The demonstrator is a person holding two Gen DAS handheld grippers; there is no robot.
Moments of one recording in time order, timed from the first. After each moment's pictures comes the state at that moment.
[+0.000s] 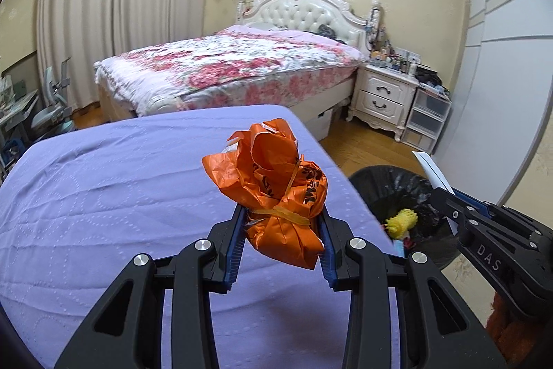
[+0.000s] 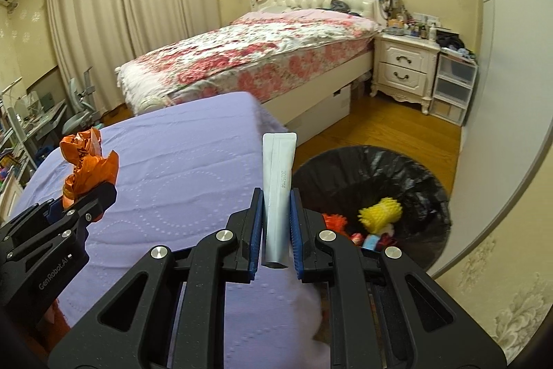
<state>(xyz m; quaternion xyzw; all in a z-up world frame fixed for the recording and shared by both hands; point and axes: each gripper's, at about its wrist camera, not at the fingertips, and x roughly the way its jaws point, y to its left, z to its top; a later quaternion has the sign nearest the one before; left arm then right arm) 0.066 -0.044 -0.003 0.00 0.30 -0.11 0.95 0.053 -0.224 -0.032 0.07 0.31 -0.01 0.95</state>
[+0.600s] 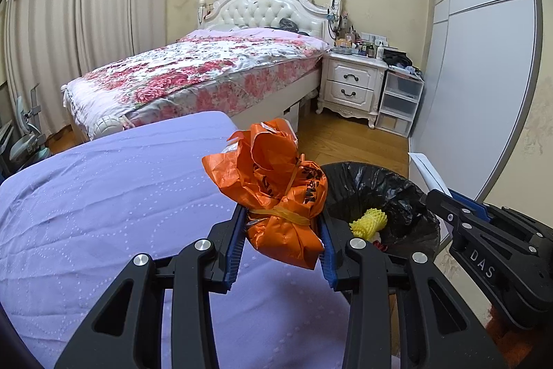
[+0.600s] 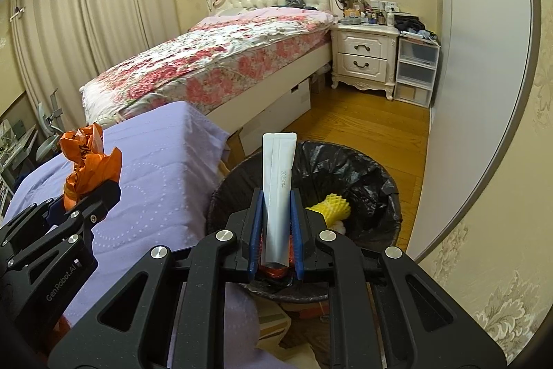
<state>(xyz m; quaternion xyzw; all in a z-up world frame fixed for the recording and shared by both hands) 0.094 -0.126 -0.018 0.05 0.30 -0.17 0.94 0.059 -0.295 -0.049 0.10 0.31 -0.08 0.94</state>
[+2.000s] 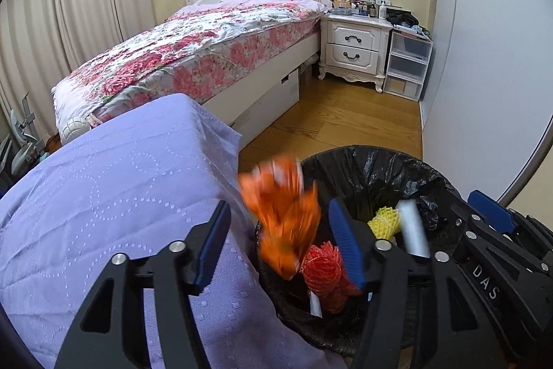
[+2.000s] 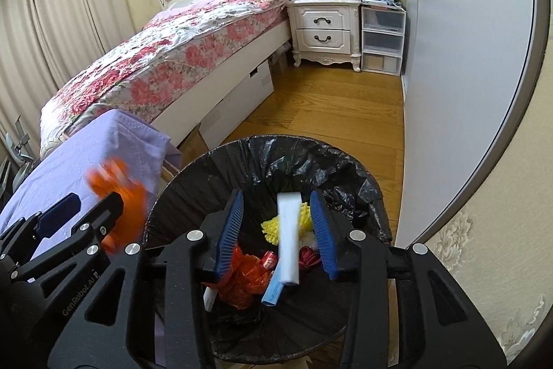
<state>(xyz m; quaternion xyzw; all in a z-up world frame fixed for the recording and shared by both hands) 0.164 -0.198 -0.058 0.10 0.36 -0.15 0.92 0.122 -0.351 -0.094 0.15 0.34 -0.15 0.91</state>
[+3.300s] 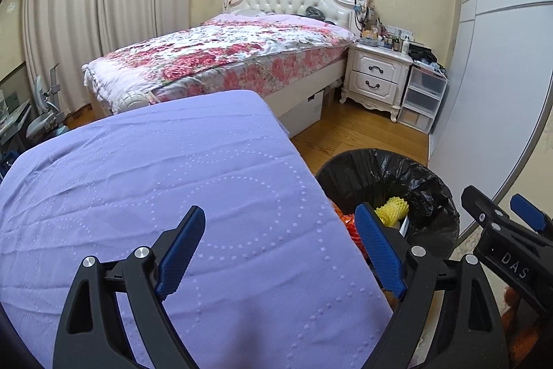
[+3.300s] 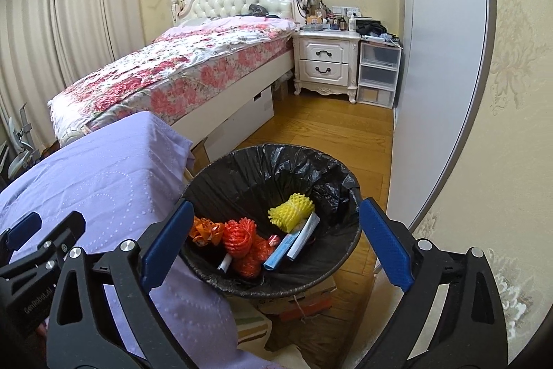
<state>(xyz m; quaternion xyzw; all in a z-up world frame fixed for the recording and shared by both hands) 0.079 -0.099 -0.022 0.03 0.33 -0.11 0.94 0.037 -0.294 -0.049 0.10 0.29 -0.16 0.94</state>
